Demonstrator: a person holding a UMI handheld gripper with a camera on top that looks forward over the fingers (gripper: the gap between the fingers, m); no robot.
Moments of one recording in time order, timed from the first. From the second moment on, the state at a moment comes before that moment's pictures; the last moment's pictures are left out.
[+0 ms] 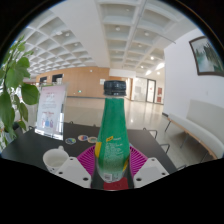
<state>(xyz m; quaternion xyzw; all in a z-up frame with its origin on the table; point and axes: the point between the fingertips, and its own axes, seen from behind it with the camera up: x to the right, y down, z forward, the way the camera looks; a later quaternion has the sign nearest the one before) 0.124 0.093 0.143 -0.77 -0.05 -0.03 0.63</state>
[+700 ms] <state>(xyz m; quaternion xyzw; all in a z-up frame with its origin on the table) 0.155 0.032 0.088 -0.84 0.03 -0.03 0.55</state>
